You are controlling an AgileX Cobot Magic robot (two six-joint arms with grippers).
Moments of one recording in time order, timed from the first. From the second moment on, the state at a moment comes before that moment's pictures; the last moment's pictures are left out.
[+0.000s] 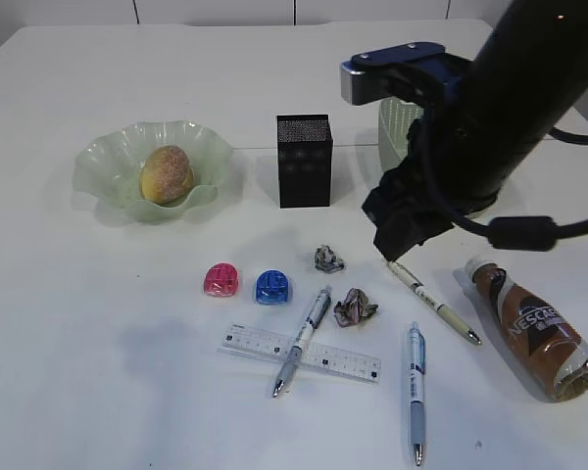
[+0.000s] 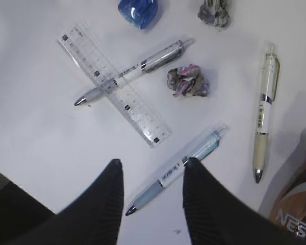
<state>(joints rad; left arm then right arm) -0.36 0.94 -0.79 -0.06 0.85 0.02 0.44 1.59 -1.28 0.19 1.04 -0.24</state>
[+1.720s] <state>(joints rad) -0.36 0.94 -0.78 -0.06 0.86 0.00 0.47 2.12 -1.50 0.04 0.93 0.03</state>
